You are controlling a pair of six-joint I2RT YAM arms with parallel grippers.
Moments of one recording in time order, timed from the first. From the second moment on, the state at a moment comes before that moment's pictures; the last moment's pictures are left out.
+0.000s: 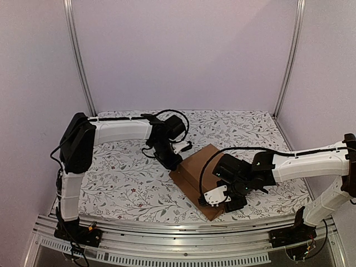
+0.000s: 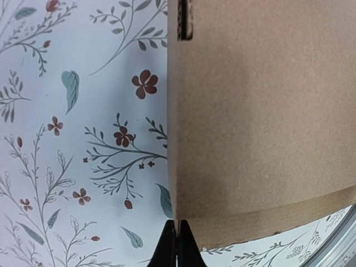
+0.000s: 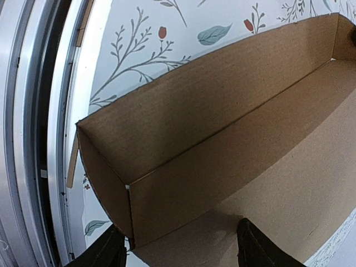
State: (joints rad) left arm -0.82 2.15 1.69 -0.87 0.10 0.03; right arm 1.11 1.49 0.92 -0.69 0.09 -0.71
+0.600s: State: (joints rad) left arm -0.80 2.23 1.83 -1.02 0.18 0.01; right arm 1.11 1.49 0.92 -0.69 0.08 -0.71
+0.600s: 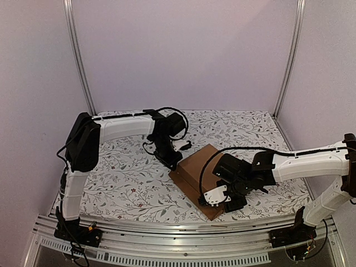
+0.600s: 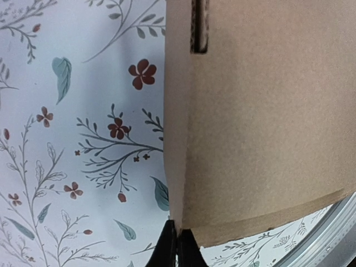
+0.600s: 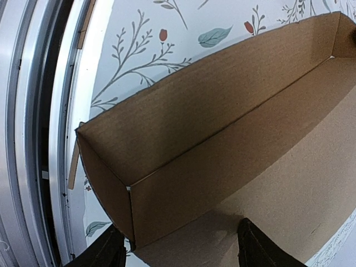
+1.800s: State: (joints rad) left arm -0.86 1.71 0.94 -0.17 0.00 -0.07; right arm 1.11 1.49 0.92 -0.68 0.08 -0.70
